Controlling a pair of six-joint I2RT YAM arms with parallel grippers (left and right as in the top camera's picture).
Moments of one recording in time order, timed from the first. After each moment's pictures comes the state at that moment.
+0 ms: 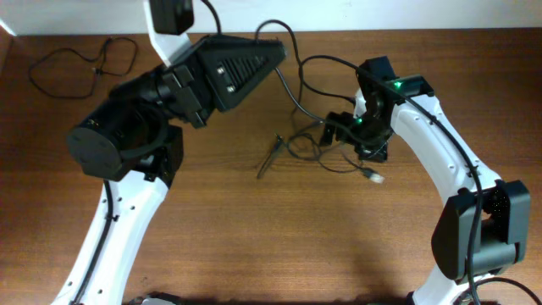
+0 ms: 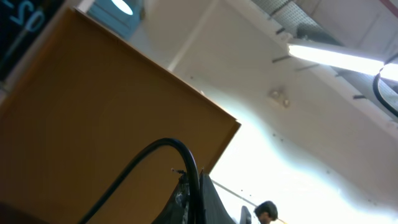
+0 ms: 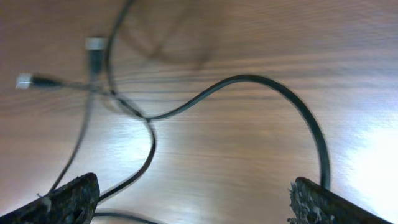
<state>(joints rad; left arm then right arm) -0.24 1.38 1.39 1.08 1.01 -1.60 0.24 1.87 1.54 -1.13 -0.29 0.49</state>
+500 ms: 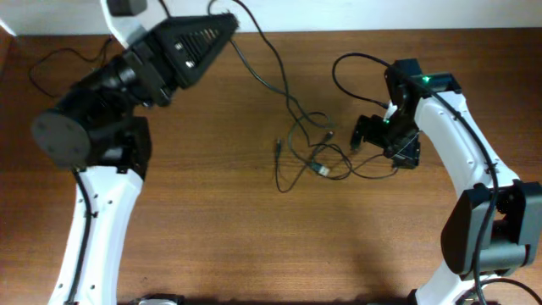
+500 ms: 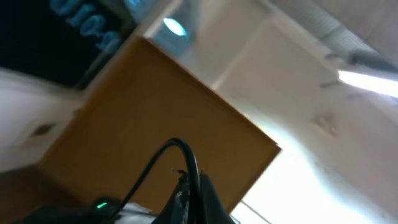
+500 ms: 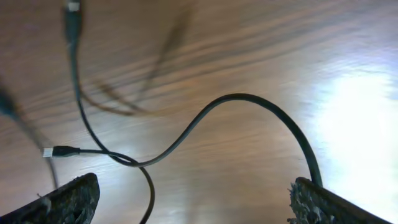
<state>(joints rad) -0.03 1.38 1.39 0.94 1.06 -1.59 0.10 1.87 1.54 -1.26 -0.15 0.49</state>
